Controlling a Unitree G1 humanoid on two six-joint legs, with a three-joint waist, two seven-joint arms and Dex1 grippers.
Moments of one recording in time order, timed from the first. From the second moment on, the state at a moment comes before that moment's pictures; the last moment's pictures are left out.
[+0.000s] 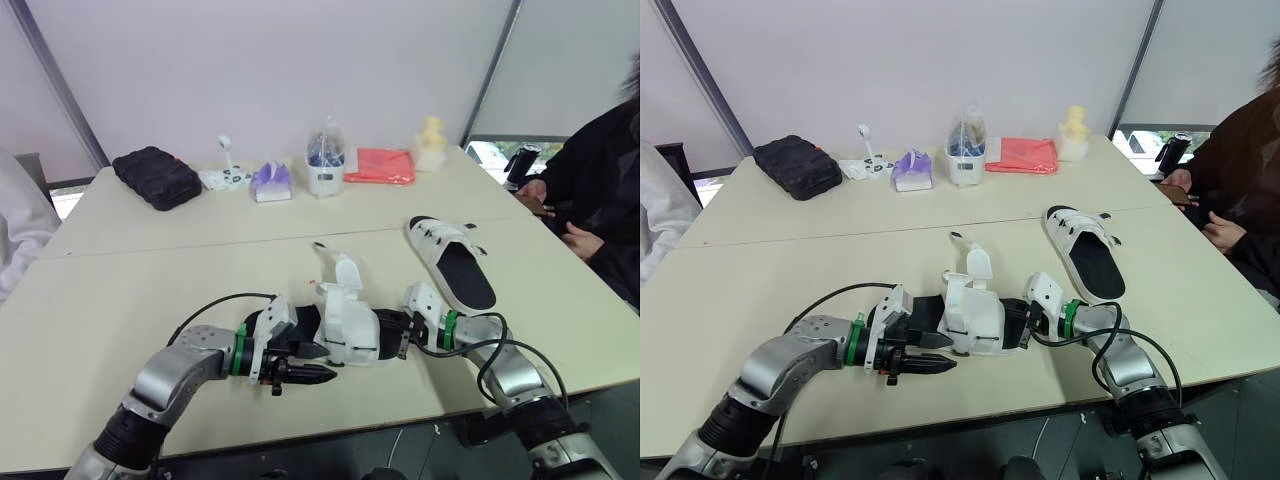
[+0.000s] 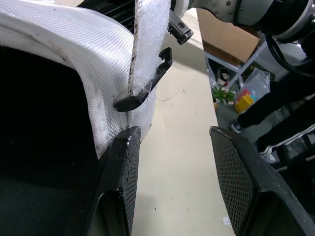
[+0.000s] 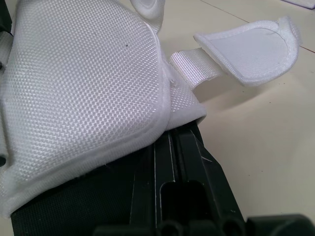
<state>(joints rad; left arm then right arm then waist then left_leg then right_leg) -0.31 0.53 -0.26 -0.22 -0.49 0.69 -1.04 -0.34 -0.53 0.17 0.26 0.18 -0.03 0.95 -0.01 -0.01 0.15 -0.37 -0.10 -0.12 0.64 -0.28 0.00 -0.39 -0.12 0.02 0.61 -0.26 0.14</state>
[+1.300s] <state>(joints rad) -0.21 0.67 -0.31 -0.42 -0.65 0.88 -1.15 -0.36 -0.52 0.18 0.27 0.17 -0.04 0.95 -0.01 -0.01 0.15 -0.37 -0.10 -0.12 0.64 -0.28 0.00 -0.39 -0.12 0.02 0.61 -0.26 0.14</state>
